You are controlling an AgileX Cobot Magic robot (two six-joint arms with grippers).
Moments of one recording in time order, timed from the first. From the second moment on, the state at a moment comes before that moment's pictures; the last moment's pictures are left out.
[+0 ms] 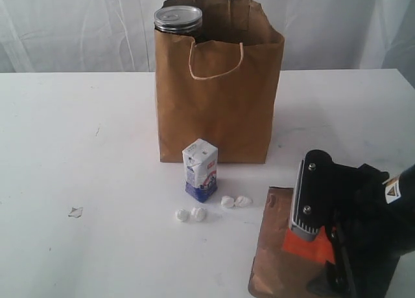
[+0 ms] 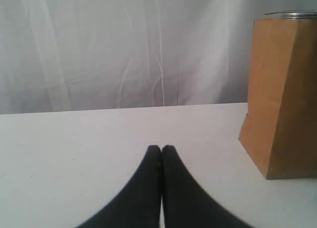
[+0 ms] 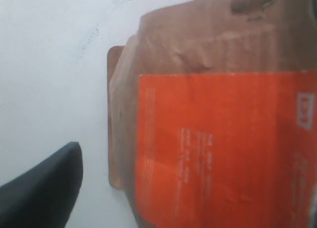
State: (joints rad) left arm -0.01 0.00 0.02 1.65 -0.14 -1.69; right arm 0.48 1.18 -0.64 0.25 0.77 -0.91
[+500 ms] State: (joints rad) left arm -0.01 0.00 0.02 1.65 -0.14 -1.69; right arm 0.48 1.18 -0.62 0.26 0.70 -0.90
